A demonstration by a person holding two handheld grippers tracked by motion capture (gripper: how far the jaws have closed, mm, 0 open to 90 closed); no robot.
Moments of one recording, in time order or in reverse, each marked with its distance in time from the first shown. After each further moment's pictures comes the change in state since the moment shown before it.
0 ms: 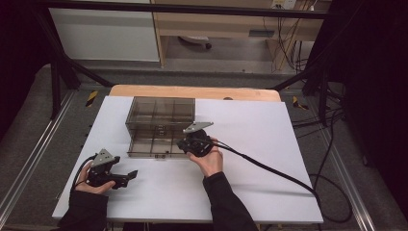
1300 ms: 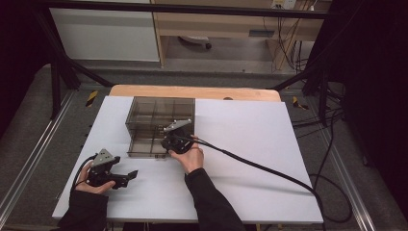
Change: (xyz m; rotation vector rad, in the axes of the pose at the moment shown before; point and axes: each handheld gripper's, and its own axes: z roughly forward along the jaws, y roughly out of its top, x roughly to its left) left arm 0.000 0.000 0.000 0.003 -0.006 -0.001; right arm 0.018 0.018 0.058 0.032 0.021 -0.002
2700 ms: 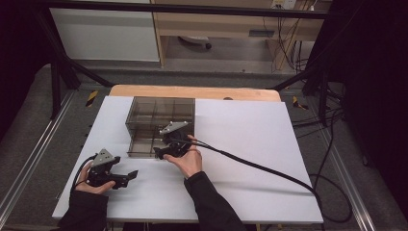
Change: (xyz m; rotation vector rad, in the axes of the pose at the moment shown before) left arm 0.000 0.000 0.000 -0.003 -0.002 -0.001; right arm 0.019 0.006 -0.016 -0.015 -0.028 -0.049
